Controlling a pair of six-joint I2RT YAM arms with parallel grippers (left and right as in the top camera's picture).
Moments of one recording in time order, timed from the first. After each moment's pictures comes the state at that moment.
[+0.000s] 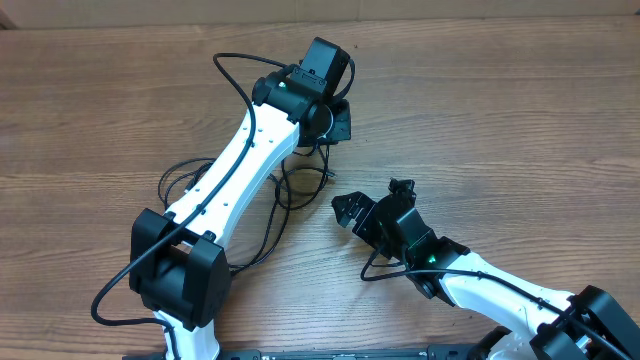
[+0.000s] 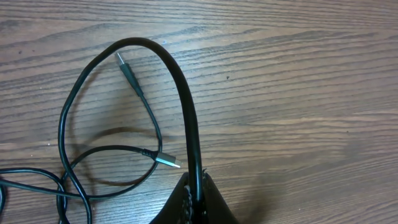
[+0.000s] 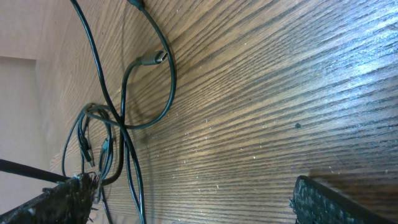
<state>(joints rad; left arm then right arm) -0.51 1.94 1.76 -0.97 0.07 -0.55 0.68 1.43 0.48 0.20 -0.03 1.22</state>
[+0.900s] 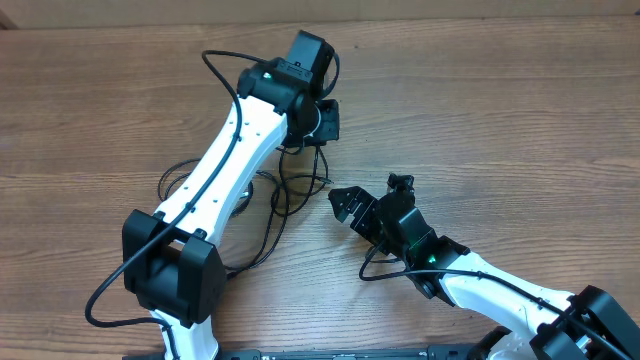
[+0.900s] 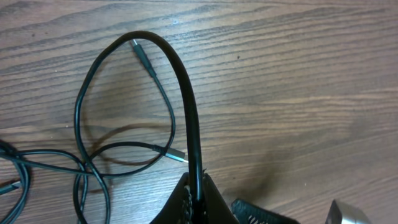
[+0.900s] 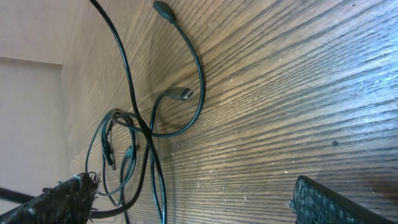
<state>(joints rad) -0.45 1.94 1.80 -1.09 0.14 -0.47 0.68 1.43 0.48 0.28 -0.03 1.22</state>
